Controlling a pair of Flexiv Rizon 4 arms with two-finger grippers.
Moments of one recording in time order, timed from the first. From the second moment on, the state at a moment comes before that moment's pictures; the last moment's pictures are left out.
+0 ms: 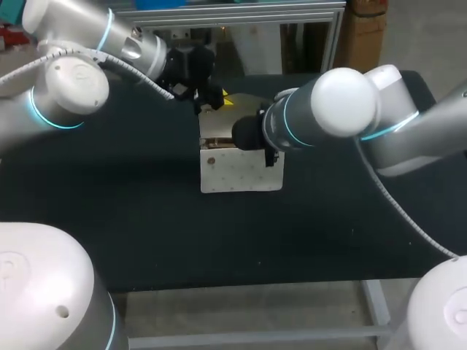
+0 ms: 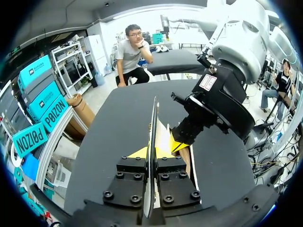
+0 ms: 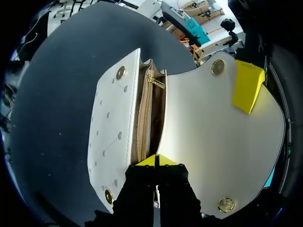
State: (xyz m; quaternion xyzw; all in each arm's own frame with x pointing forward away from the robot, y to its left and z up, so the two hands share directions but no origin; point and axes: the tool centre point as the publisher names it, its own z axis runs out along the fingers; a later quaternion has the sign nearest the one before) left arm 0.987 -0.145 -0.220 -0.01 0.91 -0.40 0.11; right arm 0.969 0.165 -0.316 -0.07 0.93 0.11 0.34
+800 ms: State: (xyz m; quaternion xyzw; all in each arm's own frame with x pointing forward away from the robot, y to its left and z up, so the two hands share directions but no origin) left arm 0.983 -0.139 -0.221 -0.01 0.91 -0.41 0.11; right arm 0.952 0.167 -0.339 -0.07 0.94 0.10 0.30
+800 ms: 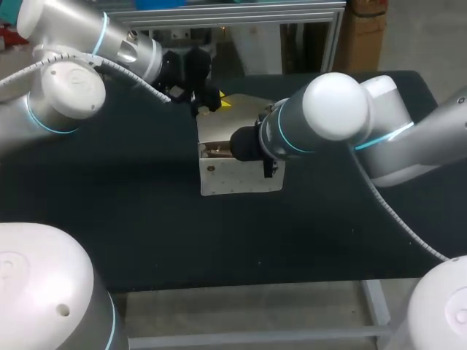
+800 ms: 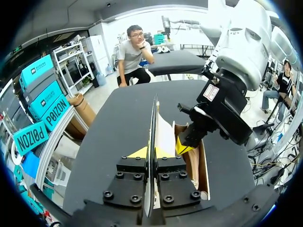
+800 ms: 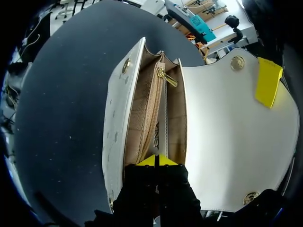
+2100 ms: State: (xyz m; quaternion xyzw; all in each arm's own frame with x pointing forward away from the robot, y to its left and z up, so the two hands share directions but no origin) left arm 0.979 -0.136 -0.222 0.00 0.91 -0.41 0.11; right arm 0.965 0.165 -0.350 -0.08 0.98 0.09 0.15
